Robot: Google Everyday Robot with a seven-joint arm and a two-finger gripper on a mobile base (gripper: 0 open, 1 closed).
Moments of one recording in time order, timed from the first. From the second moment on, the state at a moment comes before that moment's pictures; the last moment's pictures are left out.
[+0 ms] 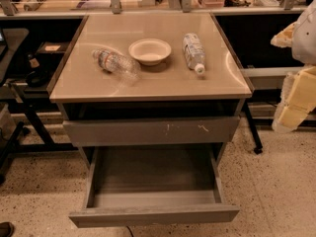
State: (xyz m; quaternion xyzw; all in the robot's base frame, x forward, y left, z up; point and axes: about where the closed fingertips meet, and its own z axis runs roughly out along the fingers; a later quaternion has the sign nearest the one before) arm 0.438 -0.216 0.979 -0.60 0.78 -0.04 0.16
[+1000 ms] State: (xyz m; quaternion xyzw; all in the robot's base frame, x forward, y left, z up) arm 0.438 -0.216 0.979 -0.60 0.78 -0.04 0.16
